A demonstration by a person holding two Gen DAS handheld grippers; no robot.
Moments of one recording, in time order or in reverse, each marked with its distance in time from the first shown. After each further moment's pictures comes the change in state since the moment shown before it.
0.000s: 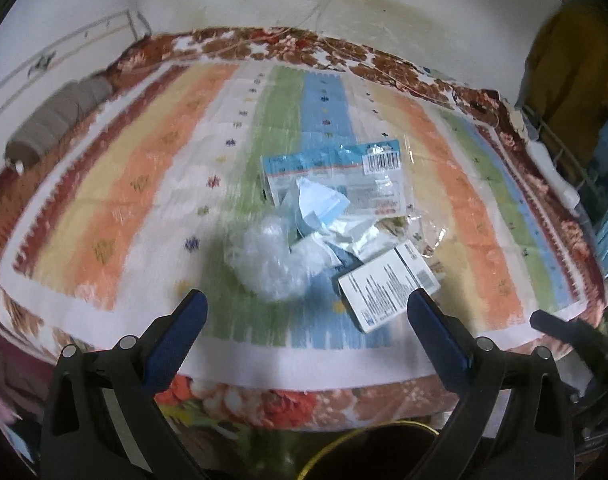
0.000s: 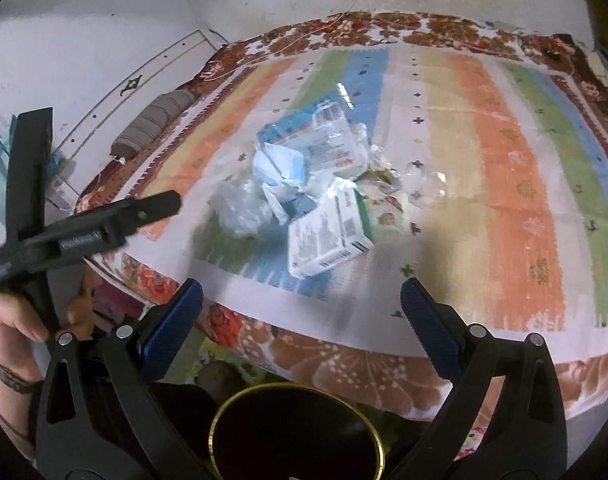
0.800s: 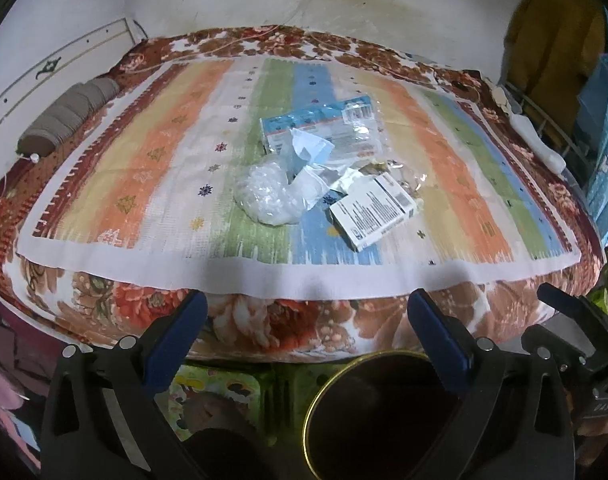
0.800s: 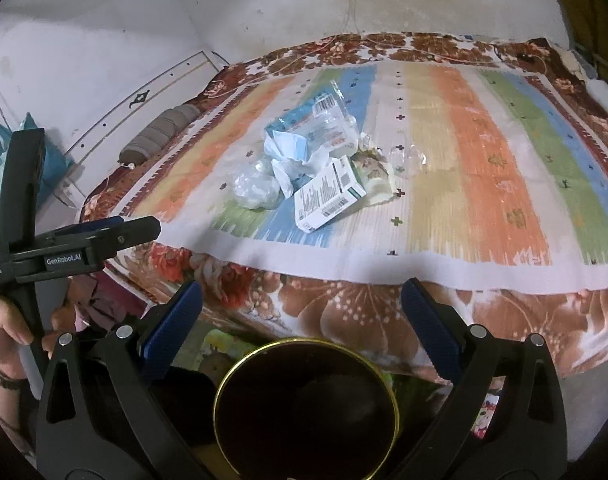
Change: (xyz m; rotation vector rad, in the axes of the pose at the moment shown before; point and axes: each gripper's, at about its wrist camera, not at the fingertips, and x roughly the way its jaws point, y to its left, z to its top) left arm -0.055 0.001 -0.080 0.035 0.019 -0.008; right arm -0.053 0.011 -0.091 0.018 -0.111 -0.021
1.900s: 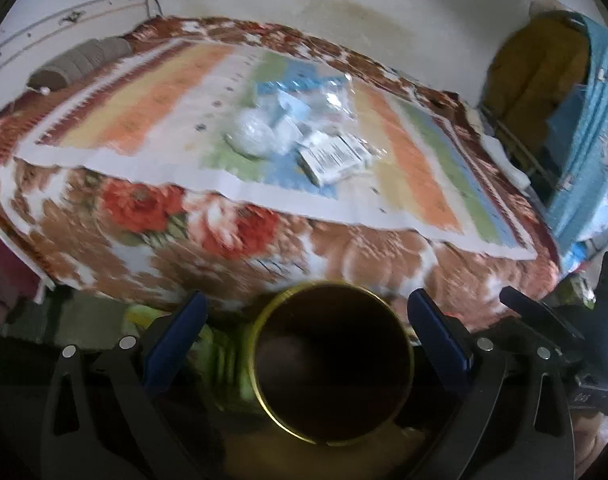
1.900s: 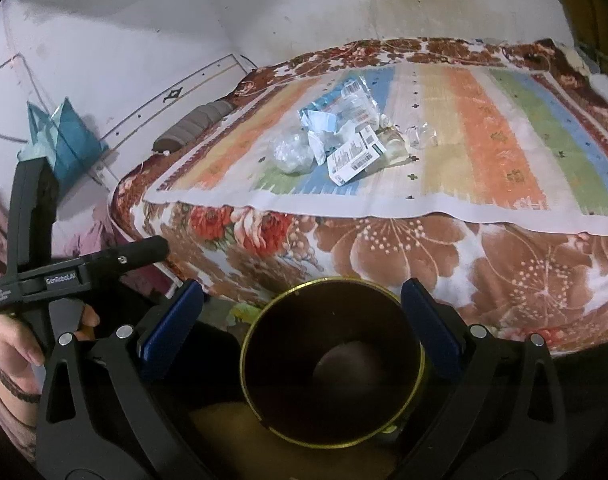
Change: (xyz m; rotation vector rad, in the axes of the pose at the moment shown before) left arm -0.059 -0.010 -0.116 -0.115 -0.050 -0.114; right arm -0.059 0.020 -0.087 -0.023 -0.045 0.074
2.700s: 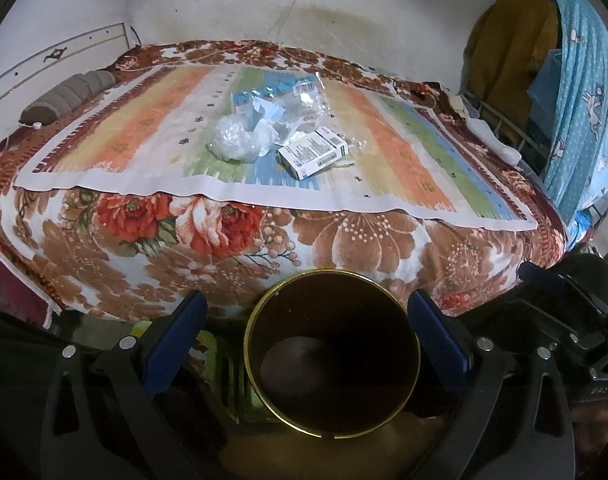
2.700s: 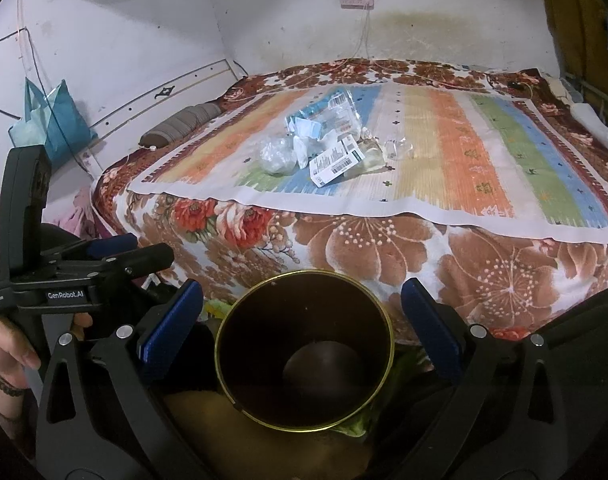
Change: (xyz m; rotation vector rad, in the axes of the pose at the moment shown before) left arm -0.006 -0.029 -0.038 0.120 -0.056 0.008; right arm -0.032 0.009 -0.036 -0.081 -0.055 -0.103
